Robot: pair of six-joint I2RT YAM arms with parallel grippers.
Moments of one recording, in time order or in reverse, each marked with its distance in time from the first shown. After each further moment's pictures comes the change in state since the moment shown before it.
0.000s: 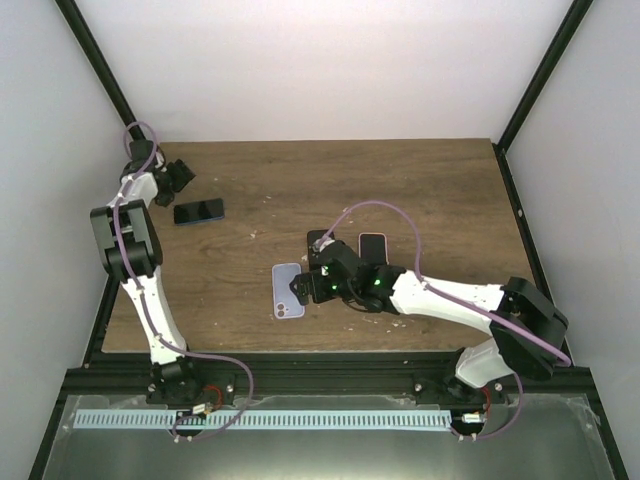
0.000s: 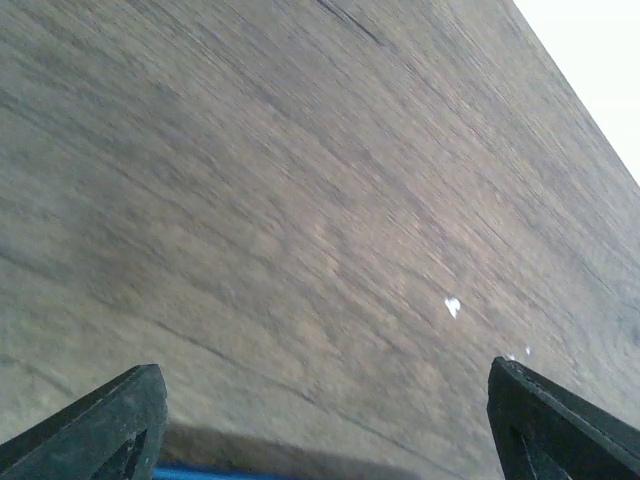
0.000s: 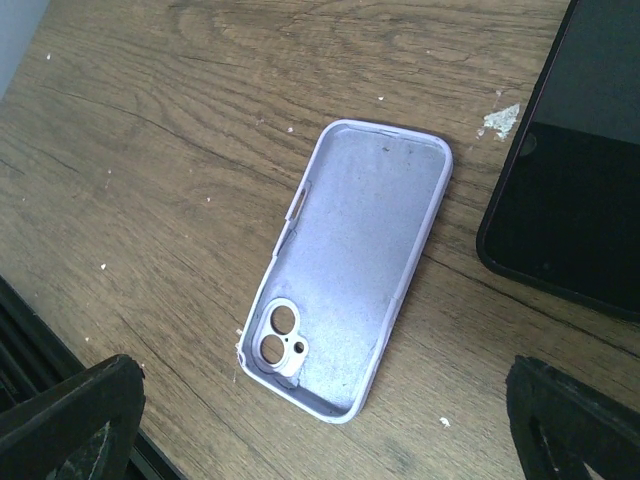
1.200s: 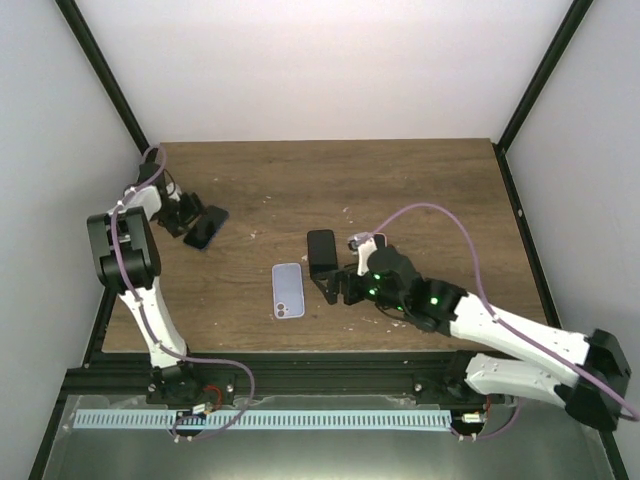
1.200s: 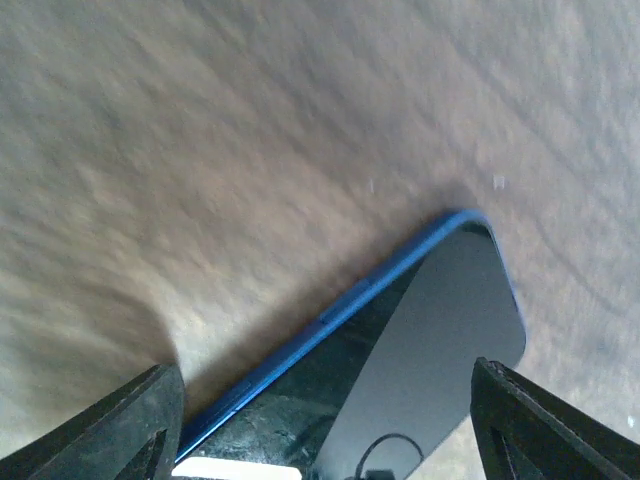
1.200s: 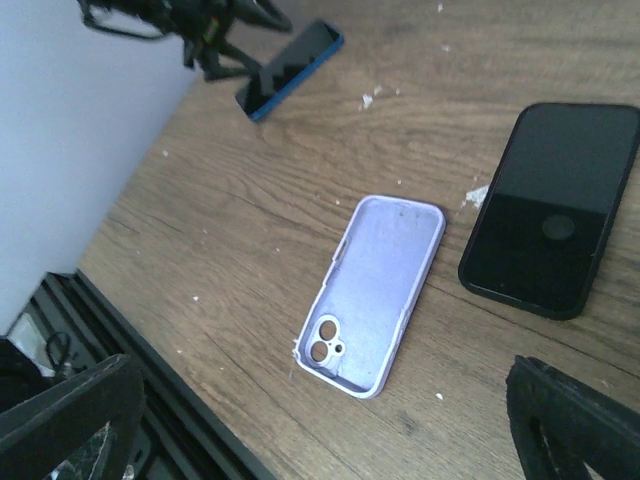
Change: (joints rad) left arm -0.004 -0.109 -0.209 -0.224 0.097 0.135; right arm -0.024 -0.371 -0.128 -0.036 0.013 0.000
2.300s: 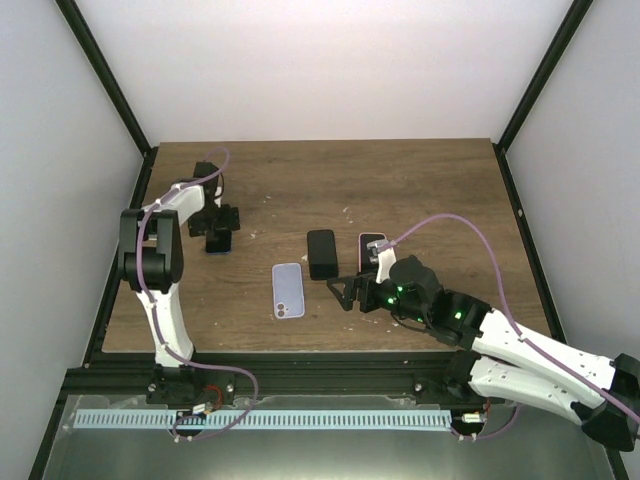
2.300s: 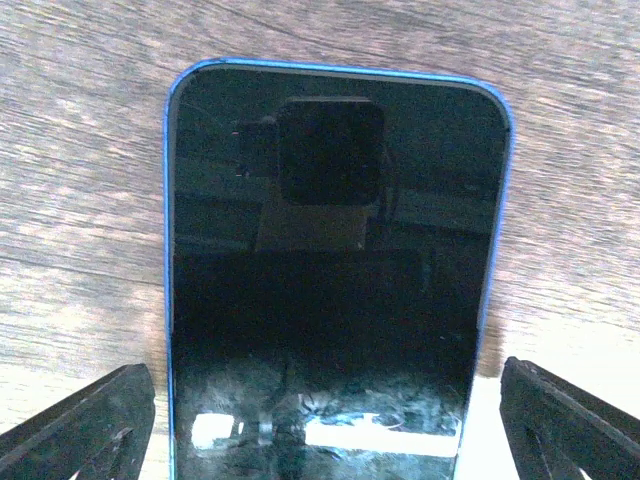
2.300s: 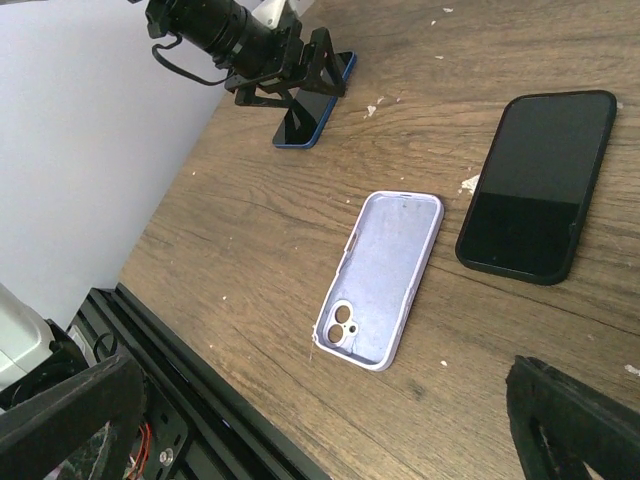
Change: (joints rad) left arm -0.298 -0.062 -0.066 -0.094 -0.386 0.204; right arm -0.003 -0.255 -0.103 -0.053 0.003 0.075
